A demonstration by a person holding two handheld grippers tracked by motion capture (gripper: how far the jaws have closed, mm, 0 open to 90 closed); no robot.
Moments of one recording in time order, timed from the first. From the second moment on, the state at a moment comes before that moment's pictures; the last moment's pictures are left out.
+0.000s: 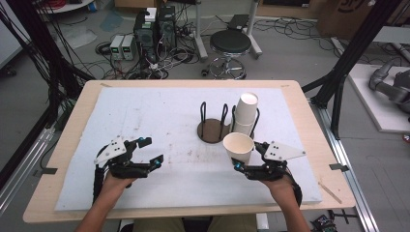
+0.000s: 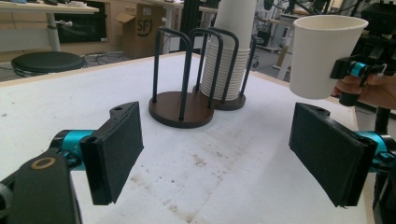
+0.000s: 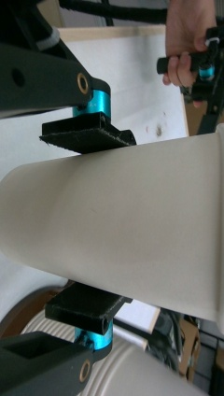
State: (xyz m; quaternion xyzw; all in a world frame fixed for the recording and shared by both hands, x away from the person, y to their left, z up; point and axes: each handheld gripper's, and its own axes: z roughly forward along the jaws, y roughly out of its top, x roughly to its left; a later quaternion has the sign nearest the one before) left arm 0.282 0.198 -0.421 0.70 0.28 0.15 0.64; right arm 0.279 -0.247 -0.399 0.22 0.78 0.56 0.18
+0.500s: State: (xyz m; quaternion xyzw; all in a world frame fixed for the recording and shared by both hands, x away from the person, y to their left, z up) left arm 0.280 0.205 -0.422 0.68 0.29 0.16 0.65; right arm 0.278 -0.260 -0.399 0.24 0.75 0.58 0.20
